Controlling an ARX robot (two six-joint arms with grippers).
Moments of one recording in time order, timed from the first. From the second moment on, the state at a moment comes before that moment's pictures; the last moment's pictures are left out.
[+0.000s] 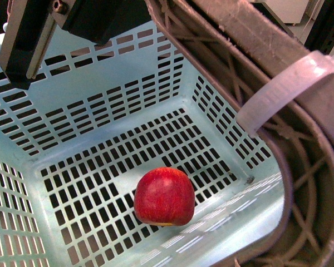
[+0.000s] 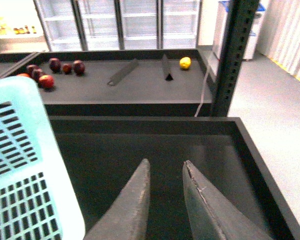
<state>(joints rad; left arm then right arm) -0.63 1.36 0.93 -0.02 0.06 -1.12 0.00 0.64 0.19 0.45 0.00 0.01</state>
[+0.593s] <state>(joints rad) -0.63 1.36 0.93 -0.02 0.06 -1.12 0.00 0.42 0.06 0.35 0.00 0.00</state>
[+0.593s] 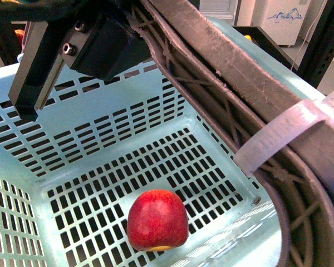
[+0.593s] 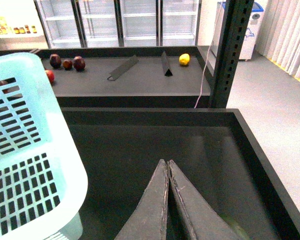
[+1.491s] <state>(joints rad) -0.63 1.36 0.93 -0.02 0.06 -1.12 0.00 0.08 0.02 0.04 0.00 0.00</state>
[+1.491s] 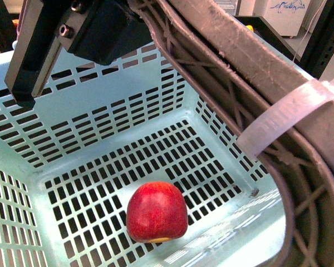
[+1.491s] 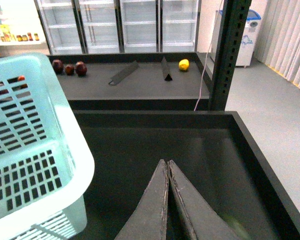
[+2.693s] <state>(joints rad) -0.67 1.36 0.93 0.00 -0.21 -1.17 0.00 0.01 0.02 0.00 0.00 0.00</state>
